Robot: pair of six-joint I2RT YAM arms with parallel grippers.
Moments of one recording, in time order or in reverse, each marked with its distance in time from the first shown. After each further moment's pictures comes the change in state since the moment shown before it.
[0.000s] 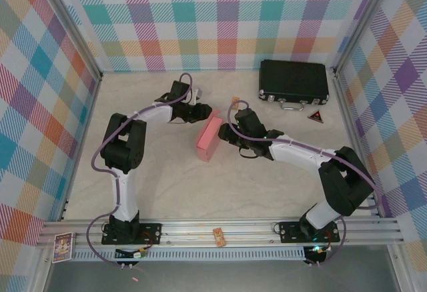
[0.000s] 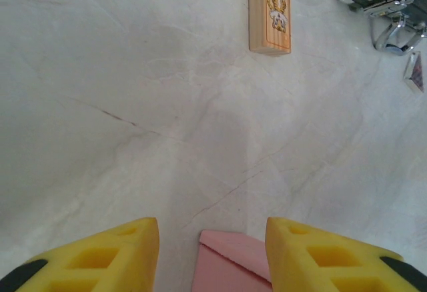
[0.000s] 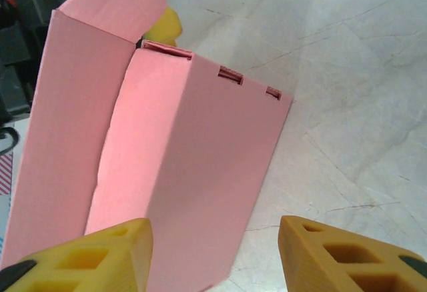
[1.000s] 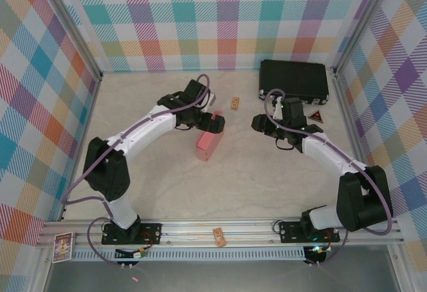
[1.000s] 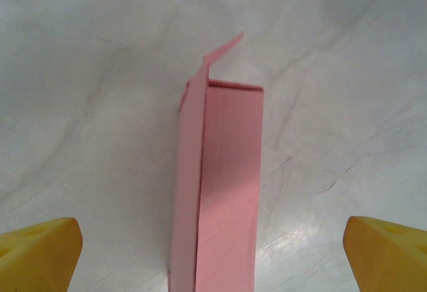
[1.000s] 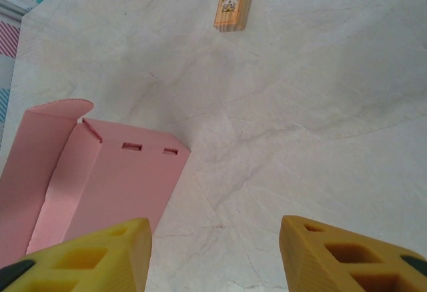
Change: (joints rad) left arm -0.259 -0.297 0.066 -0.492 -0.447 0.229; right arm -0.390 -0.184 -0.071 -0.129 -0.286 -0.347
